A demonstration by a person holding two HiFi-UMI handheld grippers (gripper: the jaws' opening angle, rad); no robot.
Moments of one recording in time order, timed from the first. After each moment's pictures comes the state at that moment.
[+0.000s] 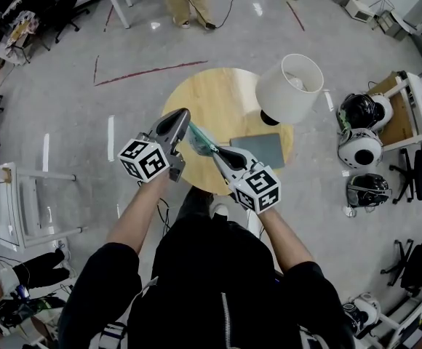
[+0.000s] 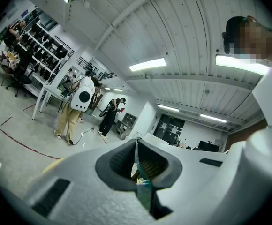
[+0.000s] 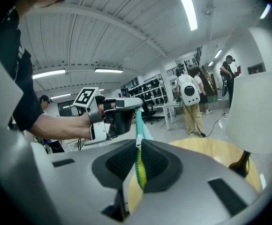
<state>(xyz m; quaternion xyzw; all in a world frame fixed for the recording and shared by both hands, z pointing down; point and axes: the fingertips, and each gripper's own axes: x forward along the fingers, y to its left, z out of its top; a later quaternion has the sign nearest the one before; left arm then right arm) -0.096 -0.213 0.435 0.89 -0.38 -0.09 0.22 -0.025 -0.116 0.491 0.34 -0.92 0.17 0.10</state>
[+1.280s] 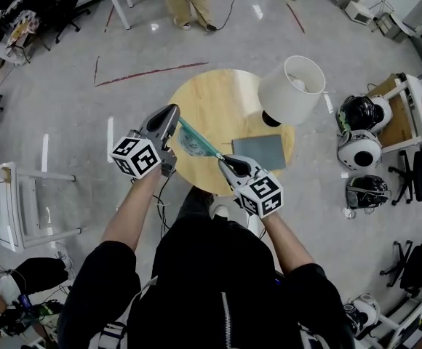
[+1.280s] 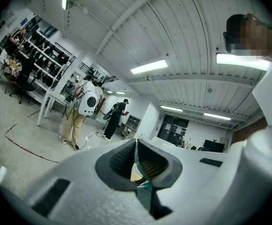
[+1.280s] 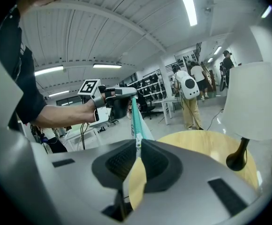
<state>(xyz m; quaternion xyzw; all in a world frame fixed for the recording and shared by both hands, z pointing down) -0.125 -0.224 0.428 0.89 -0.41 -0.09 0.20 -0.010 -0.099 0.519 0.34 -0.91 0.18 0.12</state>
